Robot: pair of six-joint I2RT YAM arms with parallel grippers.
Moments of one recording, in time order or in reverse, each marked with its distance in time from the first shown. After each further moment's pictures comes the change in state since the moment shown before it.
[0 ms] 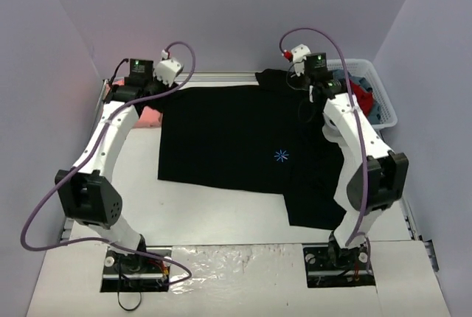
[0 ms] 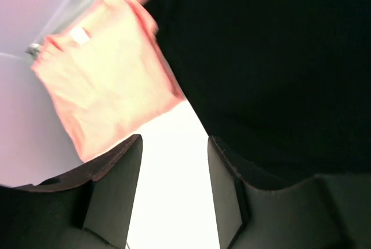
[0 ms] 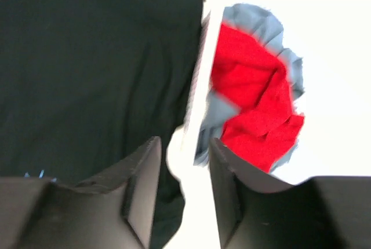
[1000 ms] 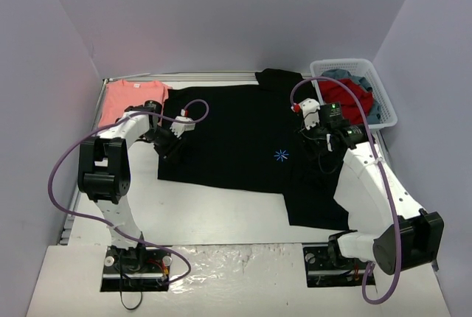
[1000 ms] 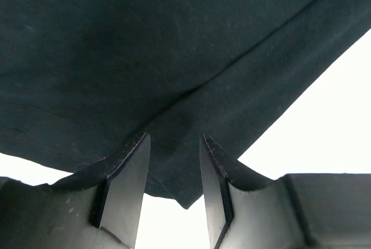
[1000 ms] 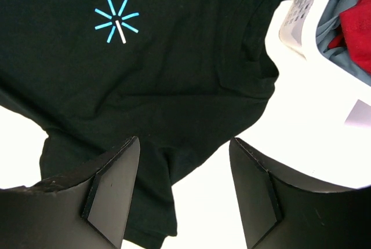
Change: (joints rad) left arm 0.085 0.216 -0.335 -0.191 0.507 0.325; right arm -0.006 -0.531 -0.609 -0.195 -0.236 0.053
